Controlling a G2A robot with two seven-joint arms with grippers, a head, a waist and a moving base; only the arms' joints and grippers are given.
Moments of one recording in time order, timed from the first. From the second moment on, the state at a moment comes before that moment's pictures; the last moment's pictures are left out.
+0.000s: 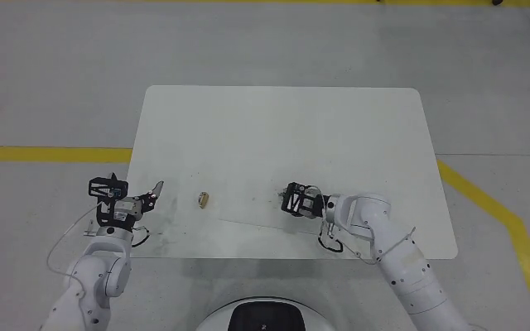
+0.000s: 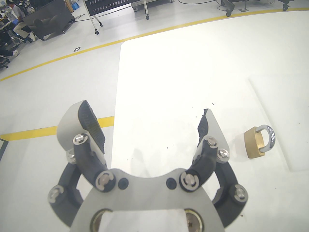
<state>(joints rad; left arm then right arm) 1.73 -1.15 -1.60 -1.80 1.33 0.00 0.00 -1.25 -1.14 1.16 -1.61 -1.47 -0.79 0.23</state>
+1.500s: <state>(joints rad) 1.81 -1.08 -1.75 -2.09 0.07 -0.66 -0.75 -1.16 -1.12 1.10 -1.37 -0.60 -1.01 -0.03</state>
